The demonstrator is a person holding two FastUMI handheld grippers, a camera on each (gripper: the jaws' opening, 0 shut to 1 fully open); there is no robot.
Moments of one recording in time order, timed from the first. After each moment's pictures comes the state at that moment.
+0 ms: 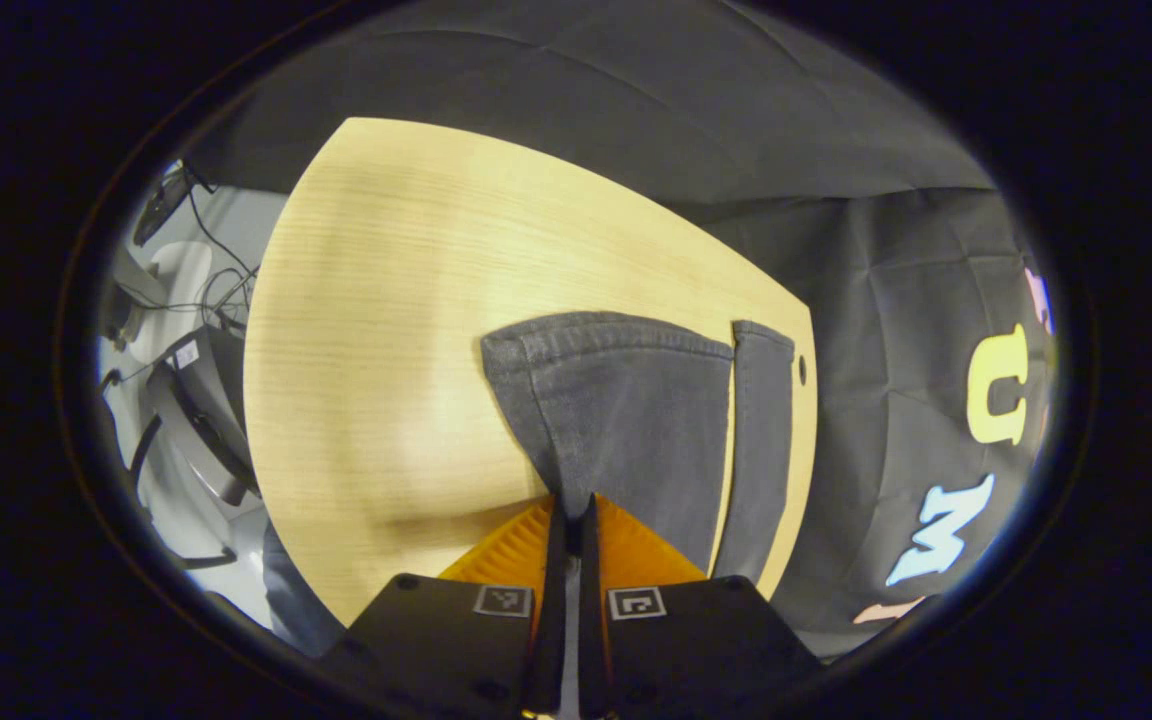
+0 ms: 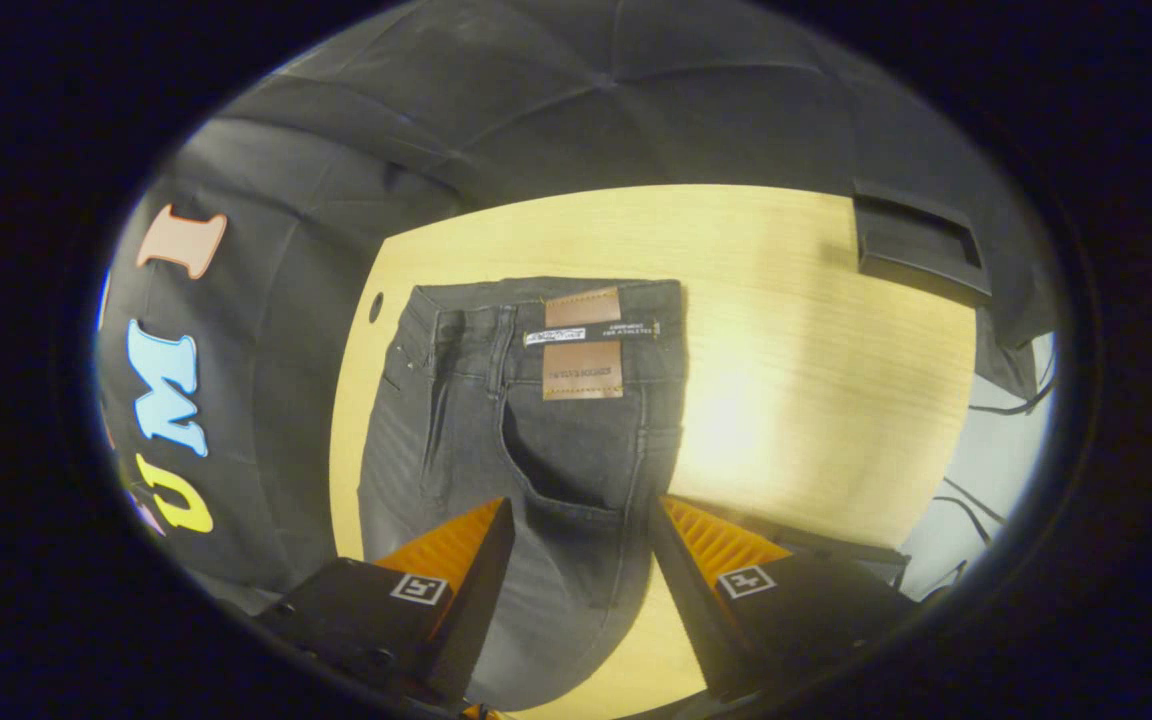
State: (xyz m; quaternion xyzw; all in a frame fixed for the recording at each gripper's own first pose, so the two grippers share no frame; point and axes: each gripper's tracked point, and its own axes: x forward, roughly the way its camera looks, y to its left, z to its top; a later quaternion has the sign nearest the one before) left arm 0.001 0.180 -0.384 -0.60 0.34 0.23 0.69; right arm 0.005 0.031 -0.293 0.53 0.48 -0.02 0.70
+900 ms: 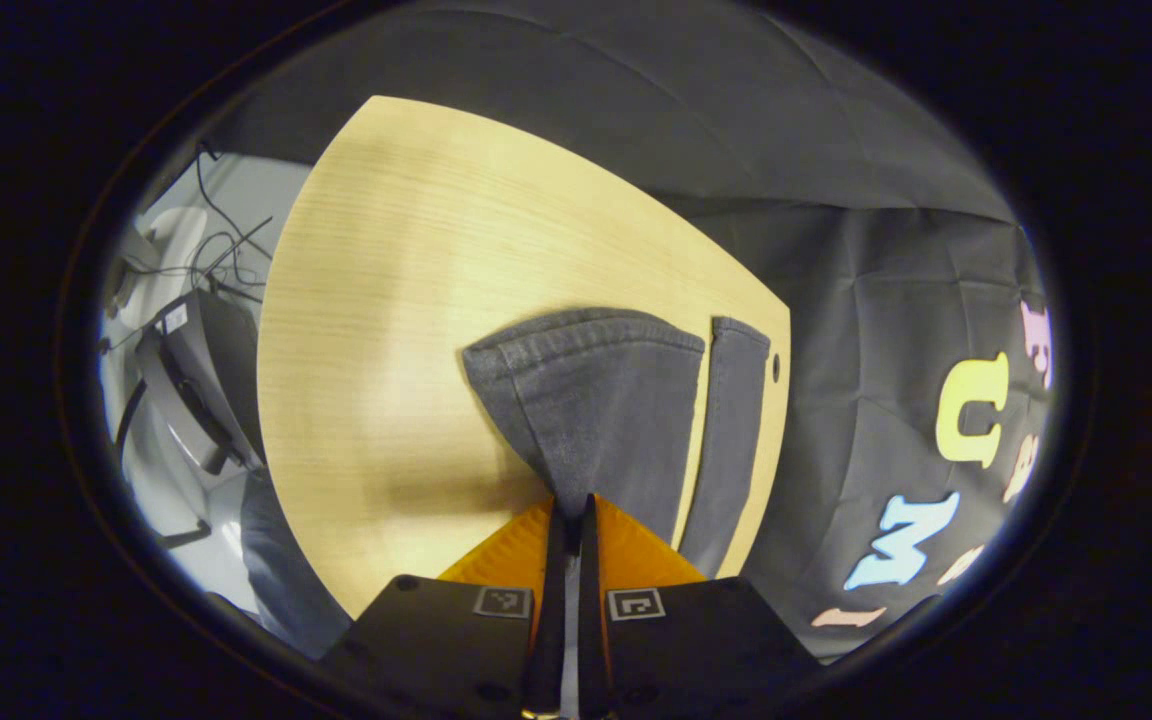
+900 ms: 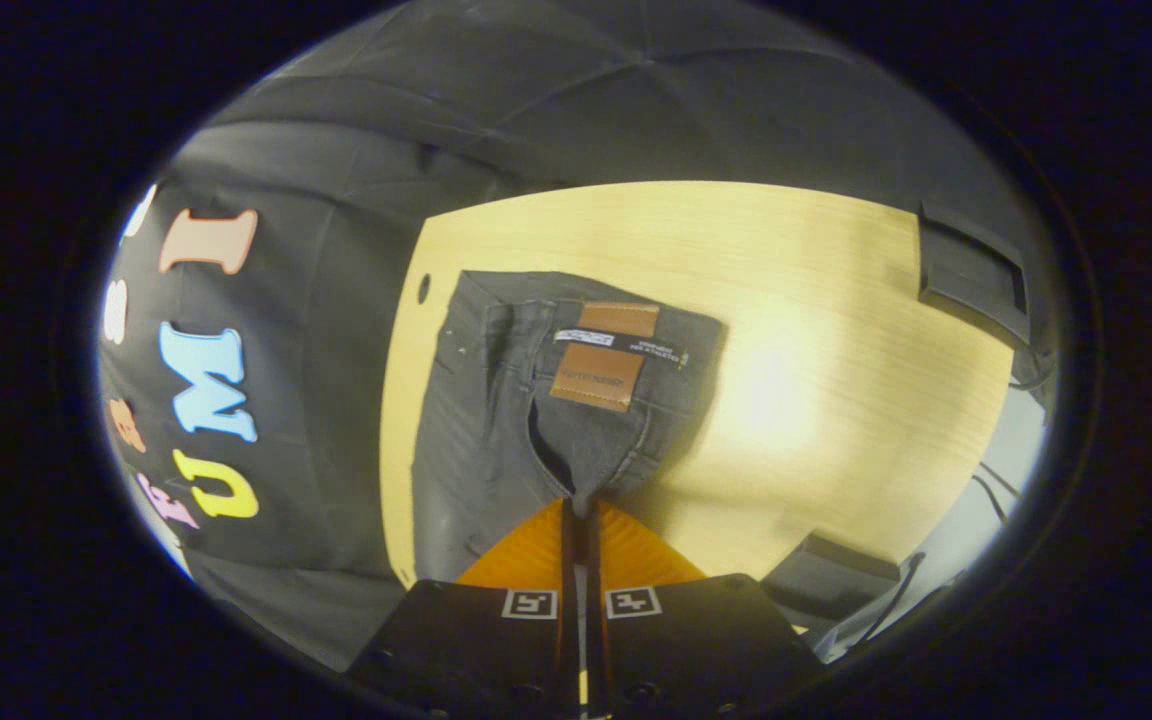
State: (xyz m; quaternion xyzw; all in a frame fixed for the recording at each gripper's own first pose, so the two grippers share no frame) left arm -0.010 0.174 -0.356 -0.66 0.34 0.20 0.64; right arm 0.007 0.007 -0.244 0.57 0.48 0.09 0.66
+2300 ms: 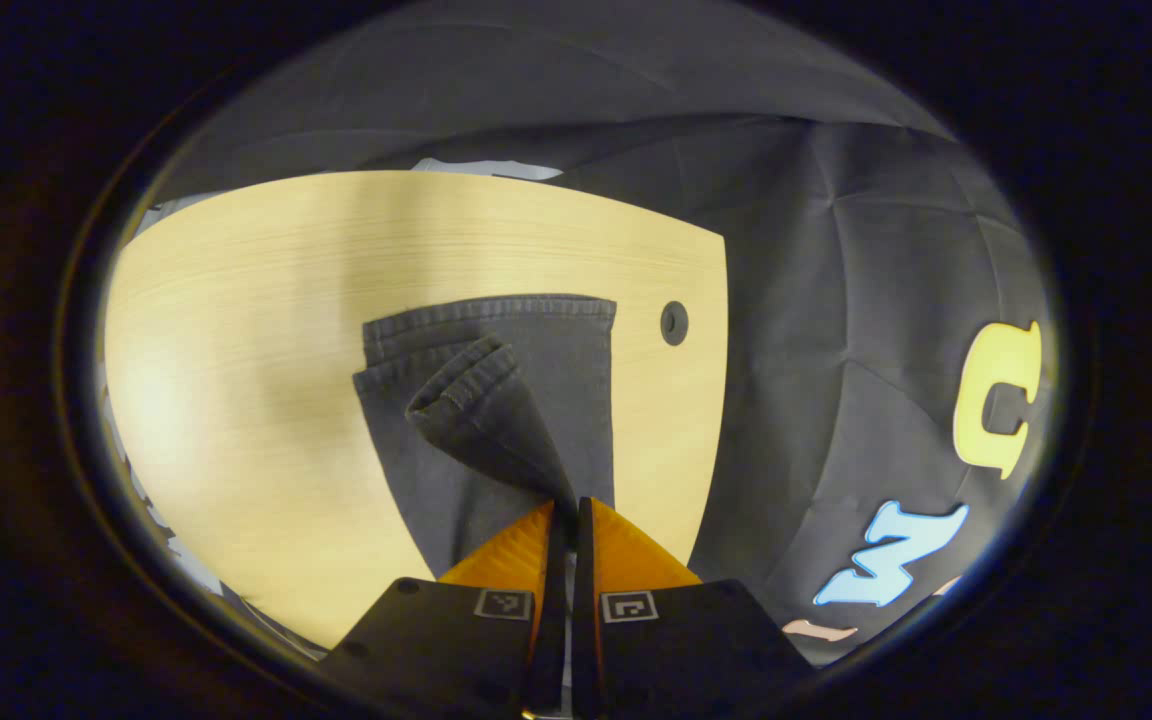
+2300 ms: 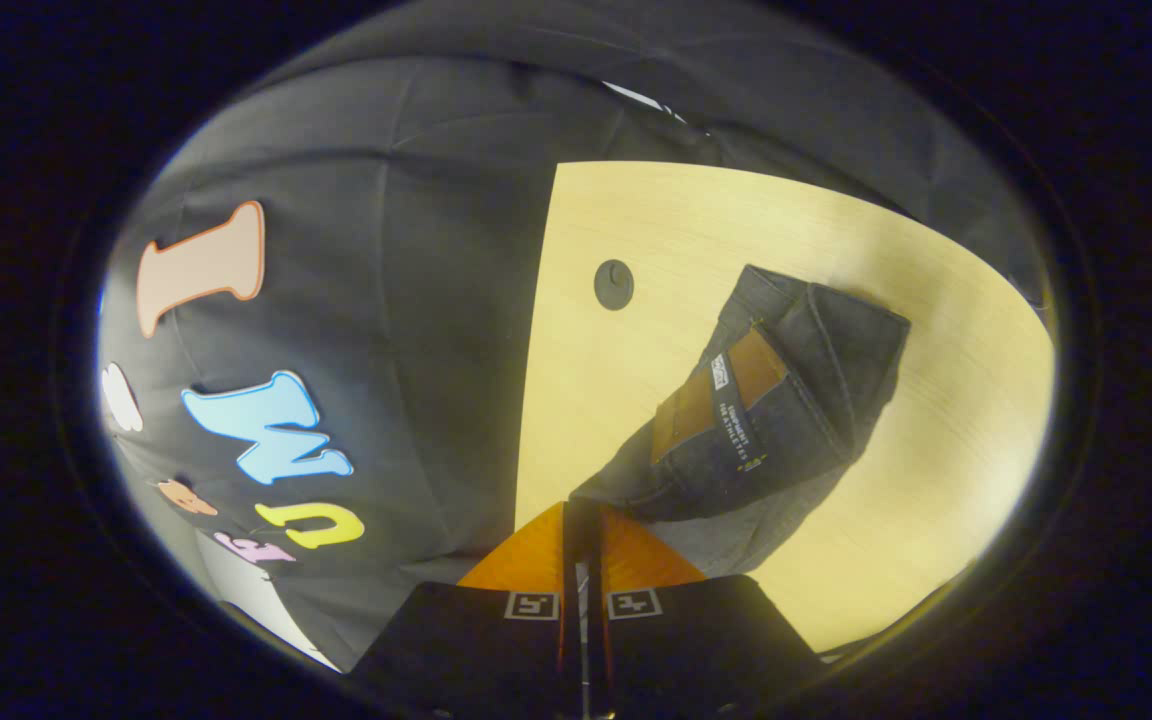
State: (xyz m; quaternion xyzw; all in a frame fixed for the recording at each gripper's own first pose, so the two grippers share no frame) left arm 0.307 0.100 -0.272 -0.62 0.42 0.15 0.64; right arm 0.277 0.096 -0.130 0.60 0.53 0.18 0.57
